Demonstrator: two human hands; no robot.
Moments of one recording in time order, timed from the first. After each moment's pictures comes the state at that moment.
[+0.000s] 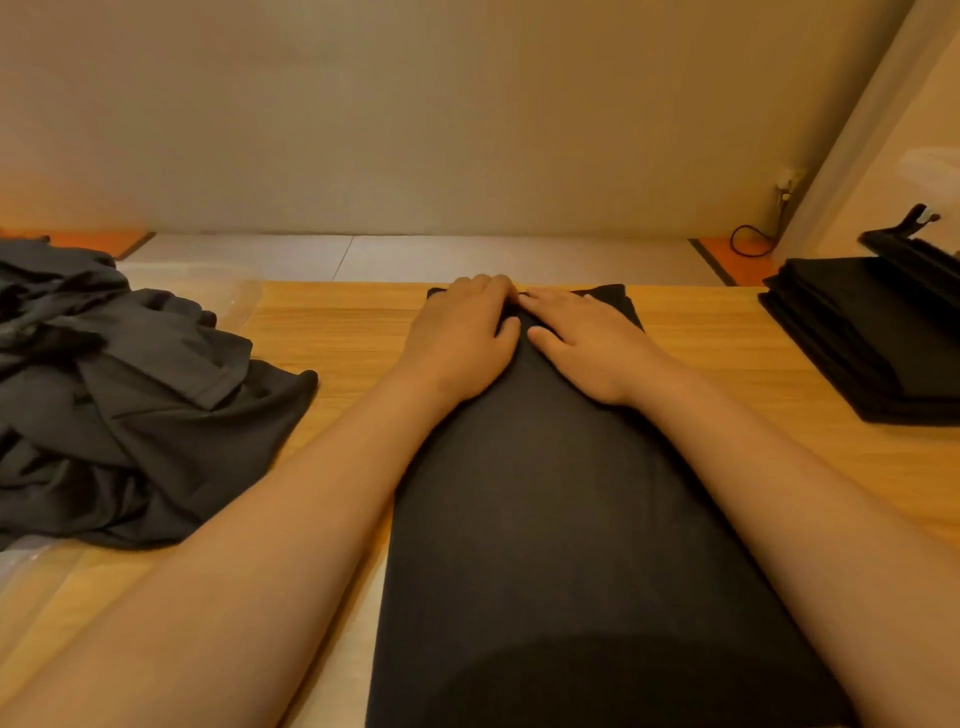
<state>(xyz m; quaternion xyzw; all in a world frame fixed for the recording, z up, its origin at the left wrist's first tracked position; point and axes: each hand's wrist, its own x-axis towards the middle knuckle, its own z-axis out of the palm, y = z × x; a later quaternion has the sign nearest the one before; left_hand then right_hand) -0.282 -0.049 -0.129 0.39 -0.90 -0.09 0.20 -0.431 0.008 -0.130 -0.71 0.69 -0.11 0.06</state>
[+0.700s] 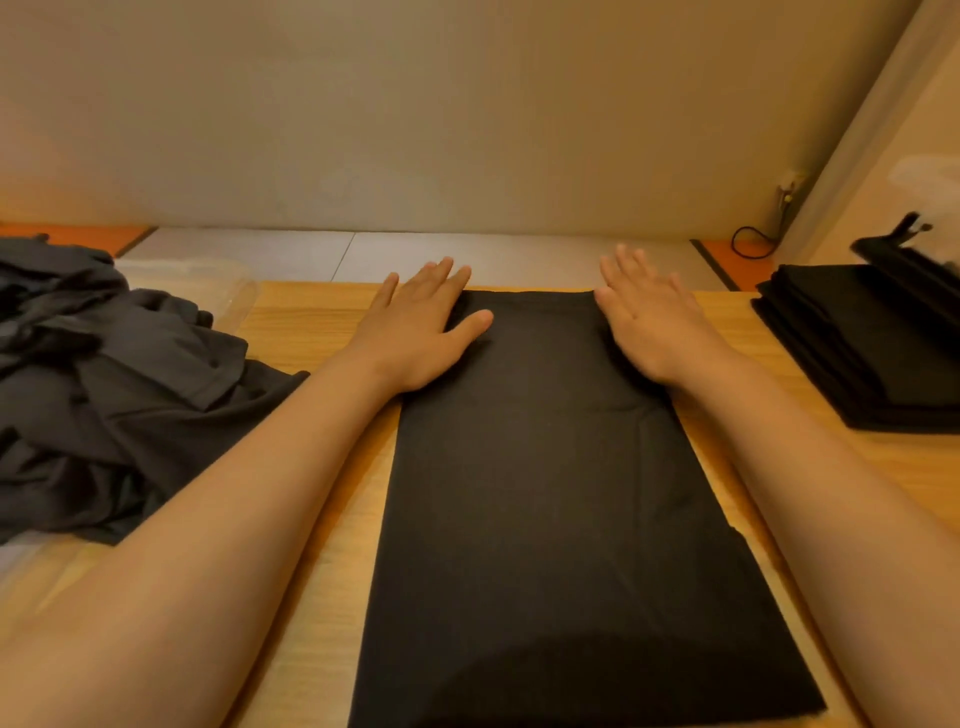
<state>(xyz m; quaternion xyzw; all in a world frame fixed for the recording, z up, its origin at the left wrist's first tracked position) -0.253 -0.072 -0.129 0.44 -0.89 -0.09 0.09 -0.479 0.012 -0.120 -0.61 0.79 -0.09 0.04</state>
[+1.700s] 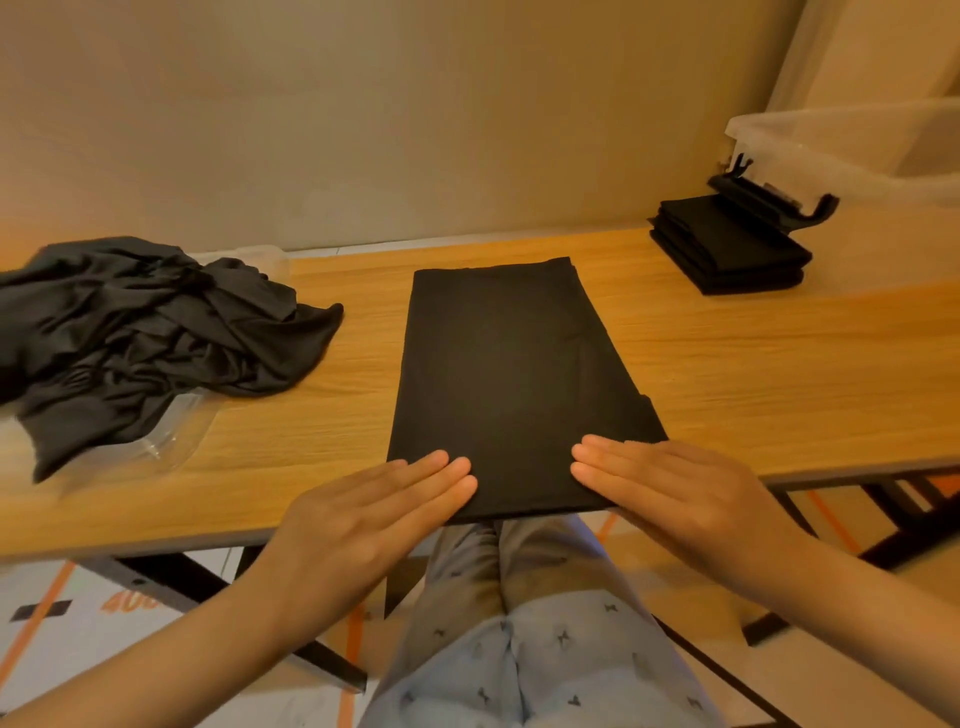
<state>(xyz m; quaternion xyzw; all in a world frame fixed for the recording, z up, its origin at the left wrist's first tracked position) -0.093 0.181 -0.153 0.10 -0.97 0.06 0.20 -0.383 0.313 -0.157 -0.83 0.51 -0.19 -0.13</state>
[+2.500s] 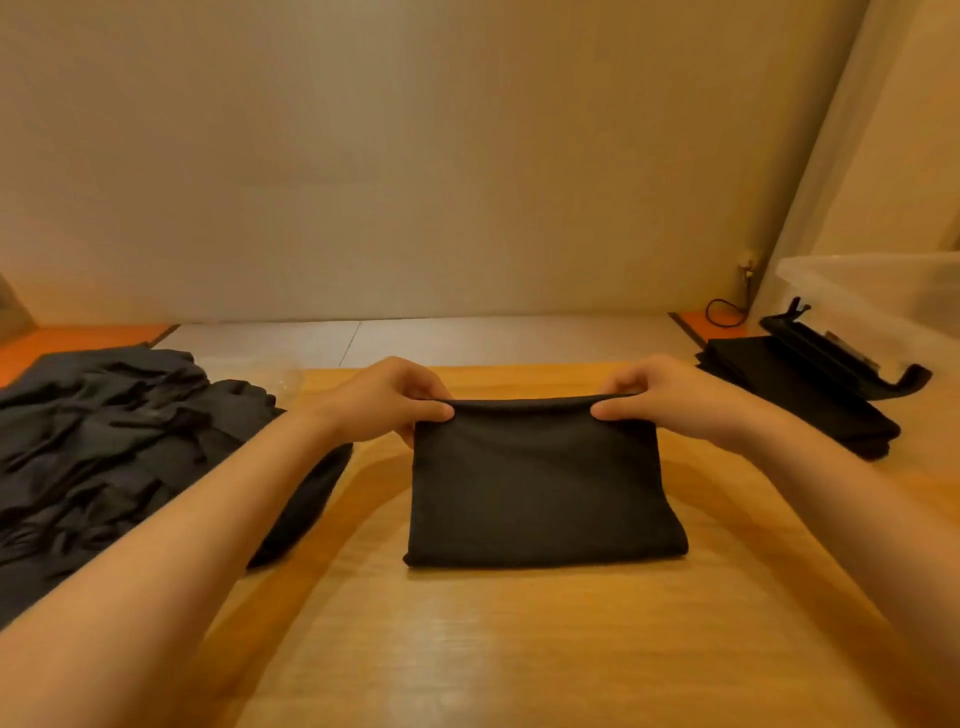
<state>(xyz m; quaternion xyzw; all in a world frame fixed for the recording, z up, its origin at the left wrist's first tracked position) -0.196 -0.021 -0.056 0.37 -0.84 -0.38 0.10 -0.455 0.105 -0.047 -0.58 0.73 -0.23 0.29</state>
